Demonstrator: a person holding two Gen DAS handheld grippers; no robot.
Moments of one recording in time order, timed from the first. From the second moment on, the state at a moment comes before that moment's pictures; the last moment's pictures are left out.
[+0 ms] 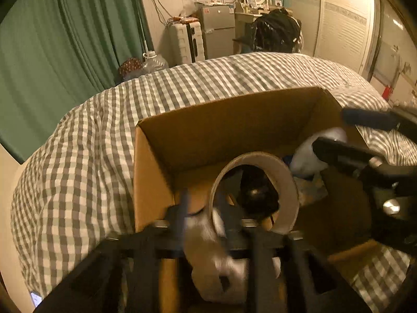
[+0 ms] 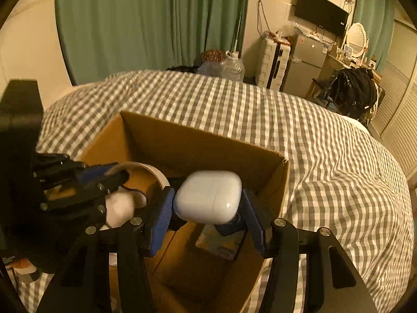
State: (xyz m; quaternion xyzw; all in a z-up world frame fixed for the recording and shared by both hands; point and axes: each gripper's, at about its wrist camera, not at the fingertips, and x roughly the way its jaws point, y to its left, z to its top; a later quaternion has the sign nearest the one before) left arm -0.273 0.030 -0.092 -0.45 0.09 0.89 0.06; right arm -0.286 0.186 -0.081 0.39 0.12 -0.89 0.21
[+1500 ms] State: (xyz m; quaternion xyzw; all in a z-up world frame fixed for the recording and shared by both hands) left arm 0.008 -0.032 -0.033 -0.37 0.00 0.93 0.00; right arm 0.014 0.195 0.010 0.33 0.19 -0.90 0.21
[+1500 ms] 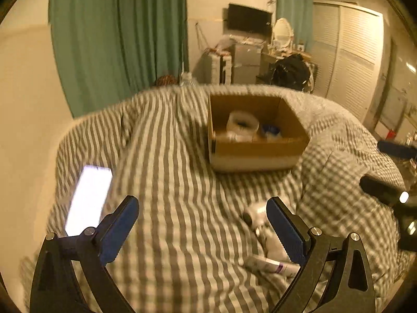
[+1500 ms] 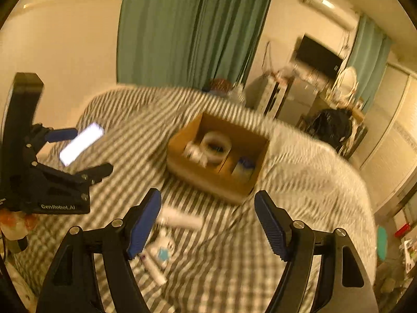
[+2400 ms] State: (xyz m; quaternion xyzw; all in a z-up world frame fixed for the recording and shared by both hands) left arm 0.036 -0.013 -0.112 -0.42 0.04 0.90 -0.01; right arm 0.023 0.176 -0.149 0.49 0.20 -0.80 0.28
